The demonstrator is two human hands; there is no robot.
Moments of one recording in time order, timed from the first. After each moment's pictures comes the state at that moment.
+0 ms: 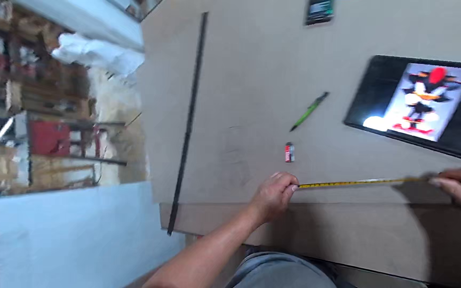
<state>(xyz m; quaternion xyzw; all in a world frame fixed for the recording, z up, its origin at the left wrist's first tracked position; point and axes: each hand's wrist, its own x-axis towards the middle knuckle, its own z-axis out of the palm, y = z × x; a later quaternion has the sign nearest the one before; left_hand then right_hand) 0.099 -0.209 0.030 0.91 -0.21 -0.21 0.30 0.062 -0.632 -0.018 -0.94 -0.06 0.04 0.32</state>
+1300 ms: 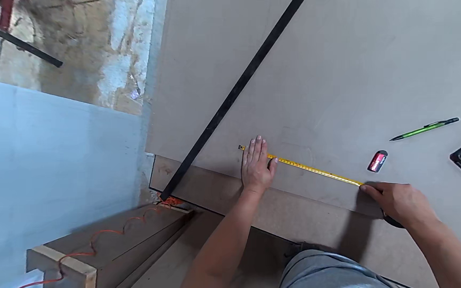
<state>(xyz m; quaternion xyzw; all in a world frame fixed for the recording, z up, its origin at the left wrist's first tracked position) 0.062 0.050 -0.092 0.99 0.08 0.05 0.10 0.134 -0.340 -0.017 -0.93 -0.08 0.36 0.02</state>
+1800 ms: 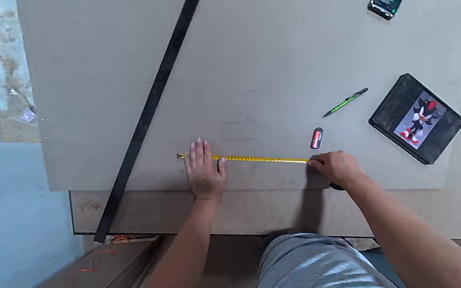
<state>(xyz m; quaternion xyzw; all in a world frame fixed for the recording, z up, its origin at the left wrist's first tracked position) 0.062 0.051 -0.089 0.99 0.08 0.06 0.11 0.147 -0.332 -0.017 -0.92 -0.05 0.40 0.03</state>
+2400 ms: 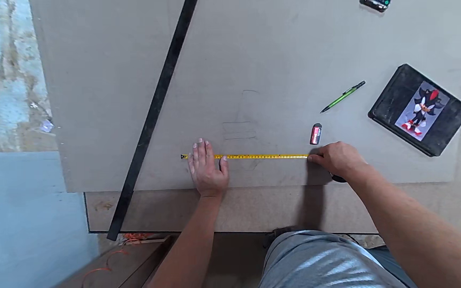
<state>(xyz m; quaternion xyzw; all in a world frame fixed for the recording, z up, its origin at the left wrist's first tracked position) 0.061 0.055 -0.093 0.99 0.08 0.09 0.09 0.159 -0.324 -0.008 -0.91 -0.06 0.42 0.00</state>
